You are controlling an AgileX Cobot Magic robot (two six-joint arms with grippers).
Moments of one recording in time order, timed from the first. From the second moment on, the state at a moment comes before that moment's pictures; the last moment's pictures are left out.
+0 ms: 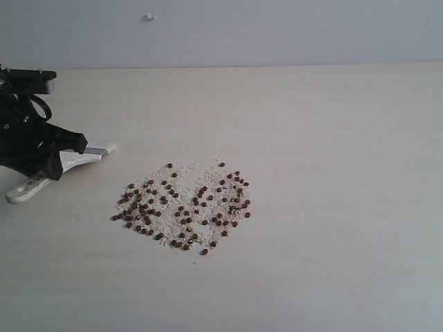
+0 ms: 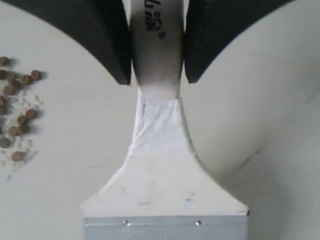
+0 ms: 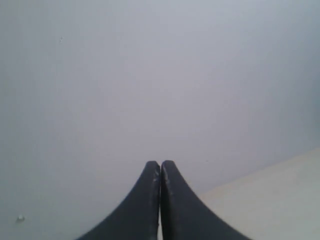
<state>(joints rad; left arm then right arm) -0.37 1.78 -1.08 -0.01 0.81 -0.09 -0.01 0.01 -0.01 0.63 -0.14 -0.25</state>
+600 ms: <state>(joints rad) -0.37 1.78 -1.20 -0.01 0.91 -0.06 -0.01 0.62 -0.41 -0.09 -0.29 0.30</state>
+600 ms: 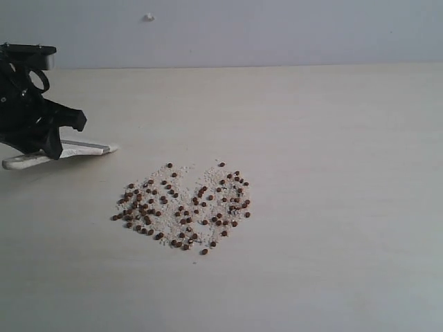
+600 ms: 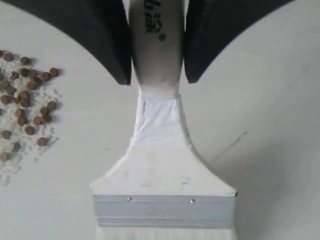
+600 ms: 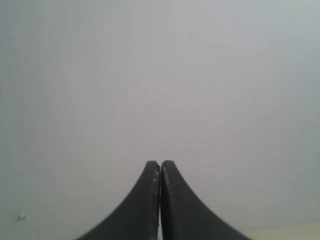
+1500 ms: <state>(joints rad) -0.37 1.78 -1.25 -0.04 0.81 -0.03 0.53 2.13 -1.15 -1.12 -0.92 0.13</state>
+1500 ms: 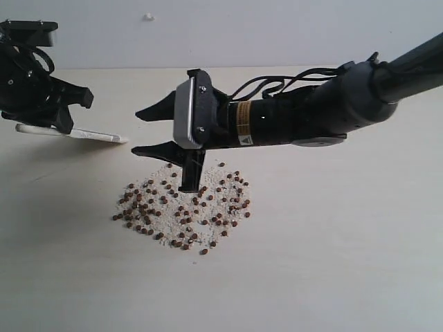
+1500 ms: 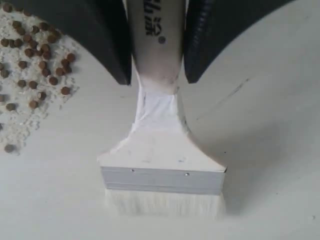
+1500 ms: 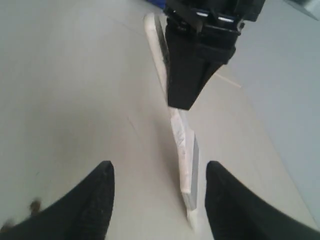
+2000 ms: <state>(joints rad) -0.37 1.77 -1.29 -0.07 0.83 -0.03 0.62 2.39 -1.46 -1.03 -0.92 0.18</state>
